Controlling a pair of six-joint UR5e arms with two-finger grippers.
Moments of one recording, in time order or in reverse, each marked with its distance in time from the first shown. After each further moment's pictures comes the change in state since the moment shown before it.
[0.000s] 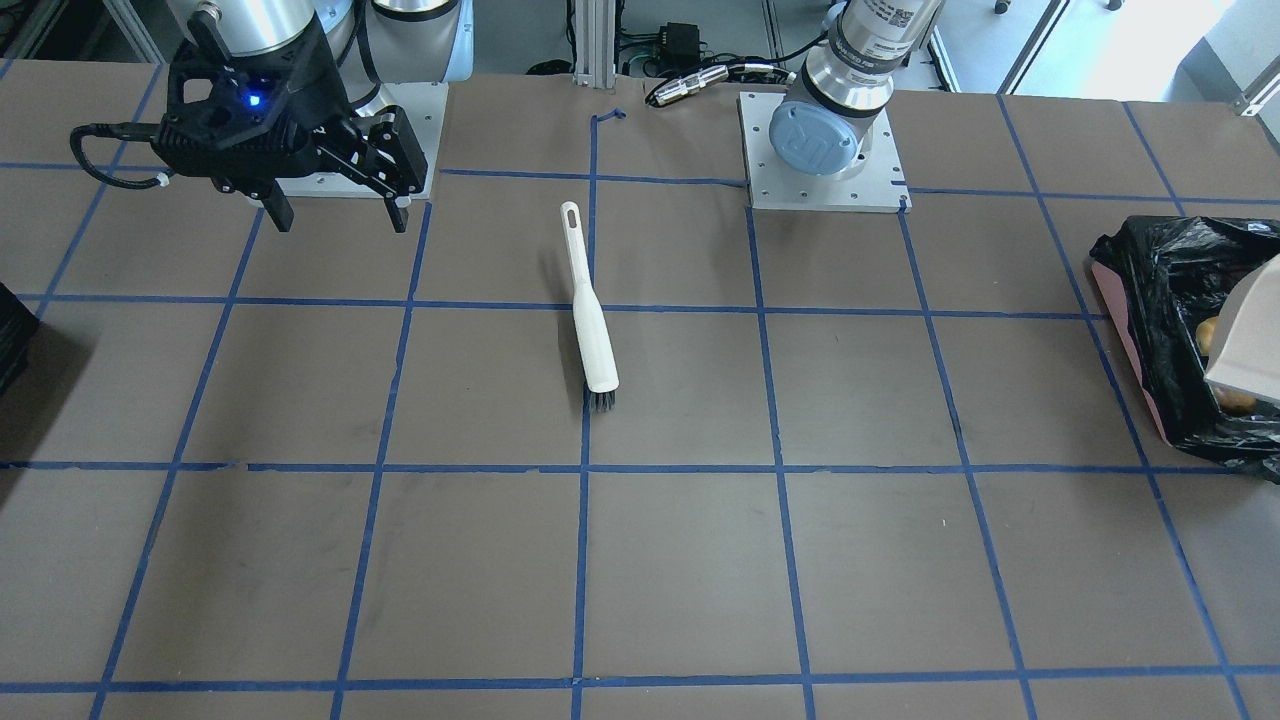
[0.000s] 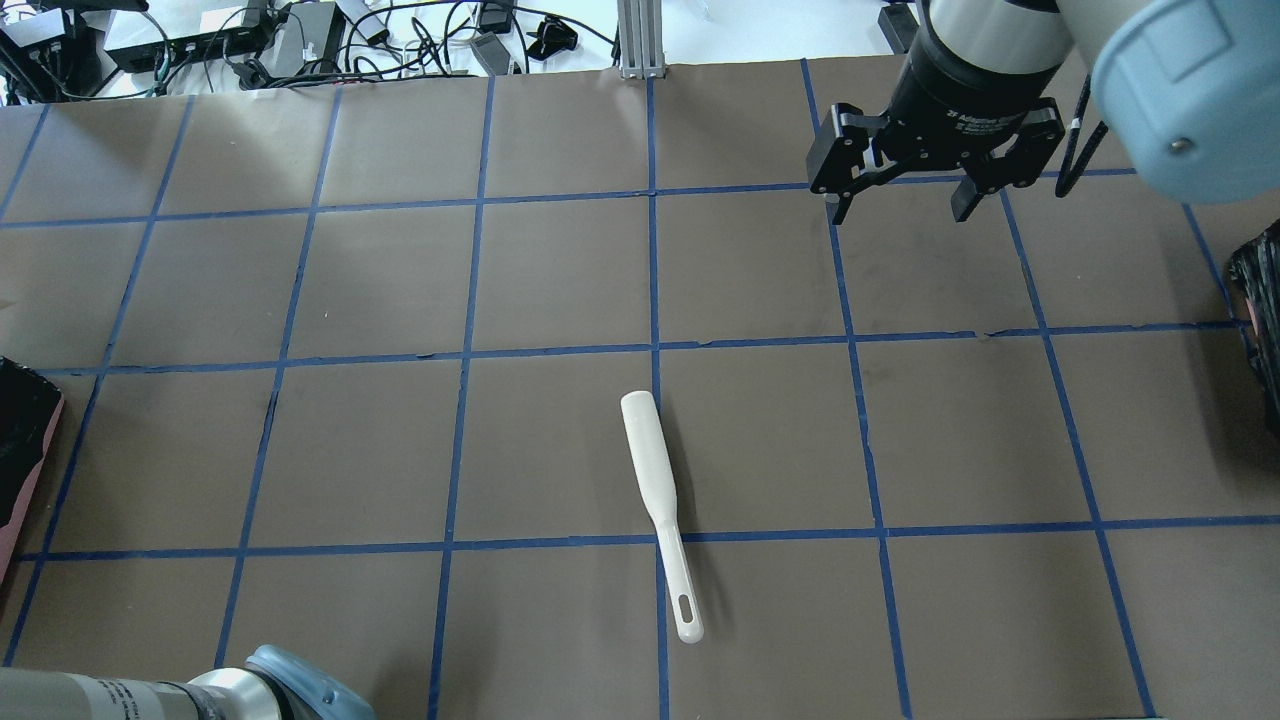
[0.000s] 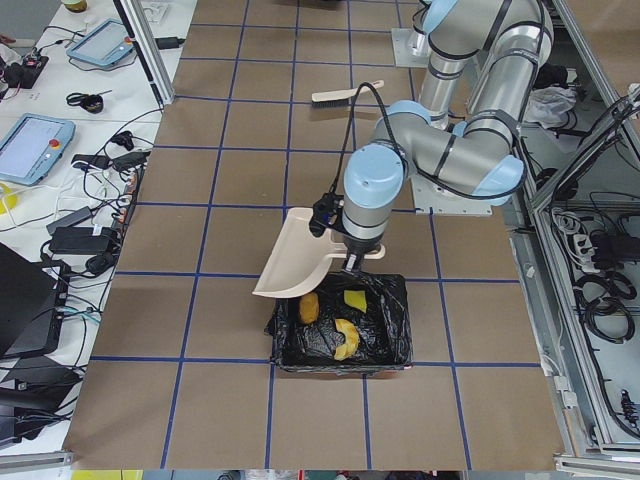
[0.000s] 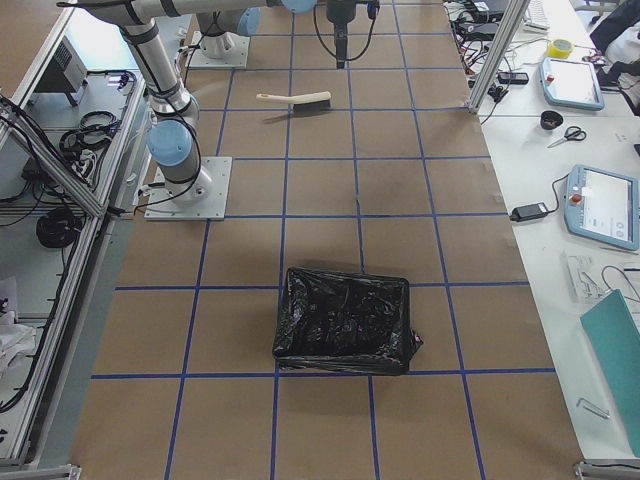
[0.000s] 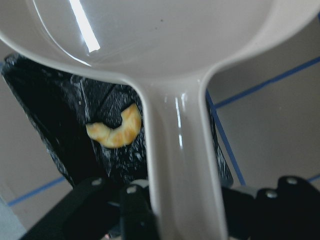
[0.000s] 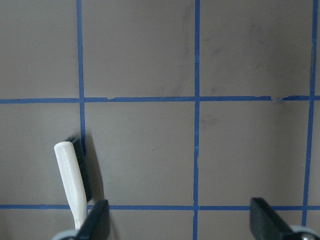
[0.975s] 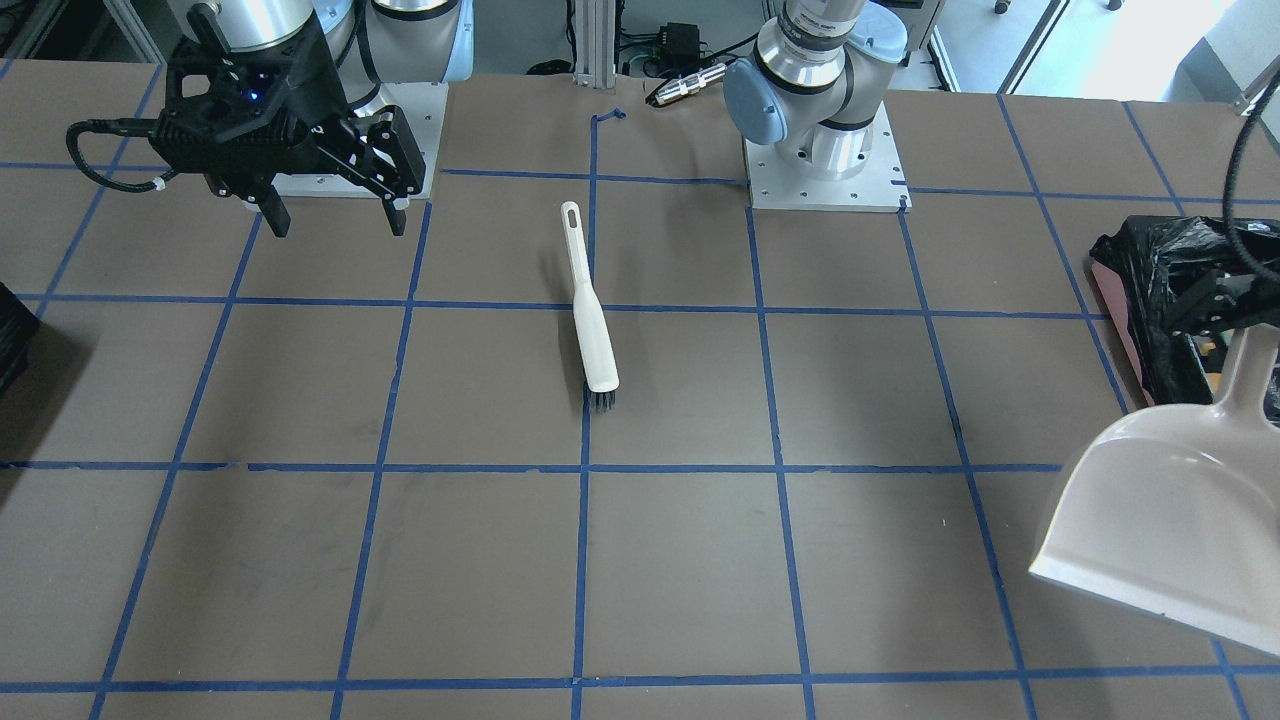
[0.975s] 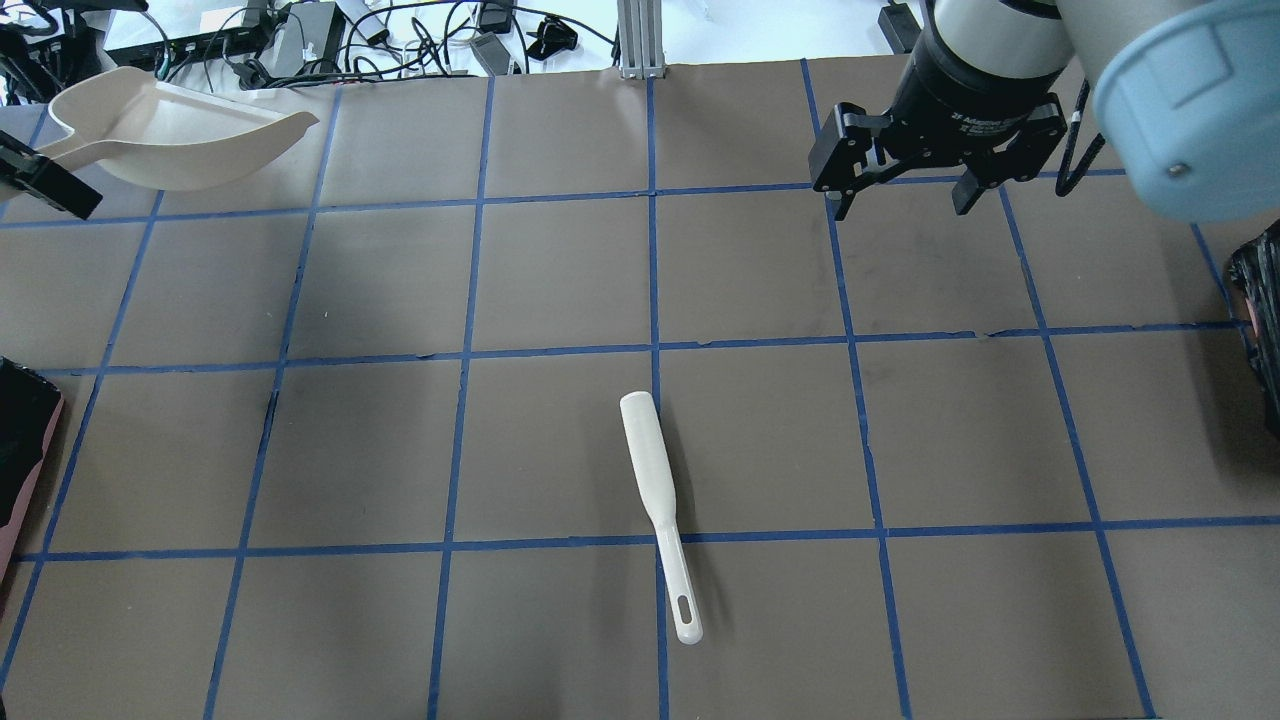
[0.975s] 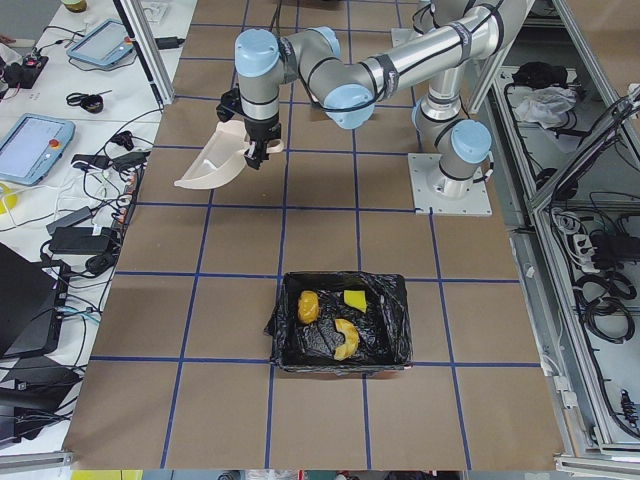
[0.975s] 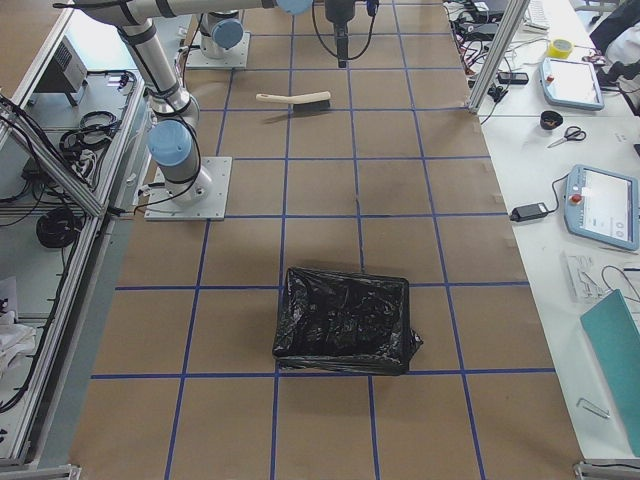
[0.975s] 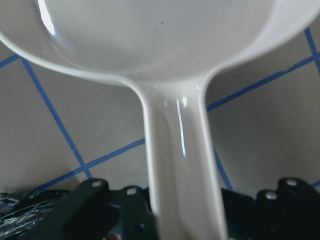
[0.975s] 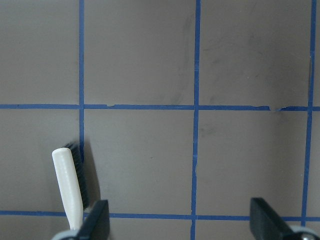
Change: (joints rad) left arm -0.568 -0.016 -0.035 0.110 -0.057 -0.599; right arm -0.003 -0.007 0.020 -0.041 -0.003 -0.015
